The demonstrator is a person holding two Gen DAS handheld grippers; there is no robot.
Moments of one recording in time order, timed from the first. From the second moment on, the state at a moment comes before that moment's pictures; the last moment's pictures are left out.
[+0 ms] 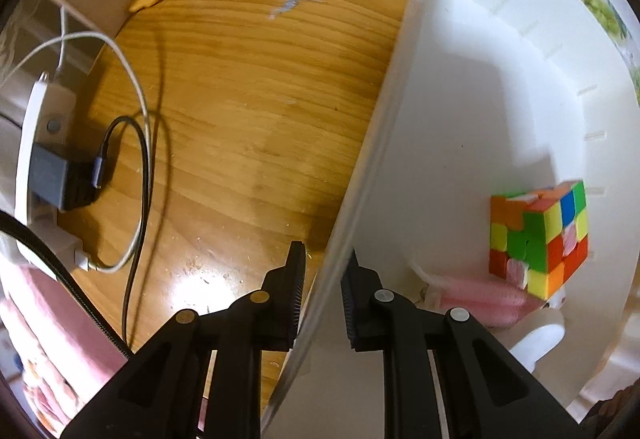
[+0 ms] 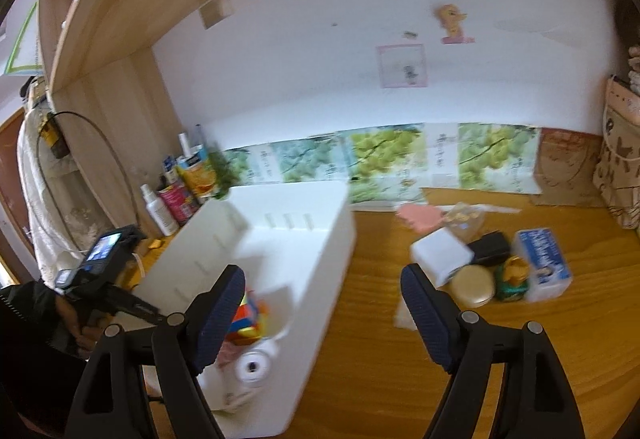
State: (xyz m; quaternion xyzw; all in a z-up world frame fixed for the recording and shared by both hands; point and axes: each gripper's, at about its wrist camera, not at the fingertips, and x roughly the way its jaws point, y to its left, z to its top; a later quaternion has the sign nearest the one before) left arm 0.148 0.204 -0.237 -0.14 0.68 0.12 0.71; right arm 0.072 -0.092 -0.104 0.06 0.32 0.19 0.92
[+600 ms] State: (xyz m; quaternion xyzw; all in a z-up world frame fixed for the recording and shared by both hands) left arm 0.139 0.217 -0.232 -0.13 0.68 0.17 0.70; right arm 0.142 -0.161 -0.144 0.02 0.36 0.14 0.92
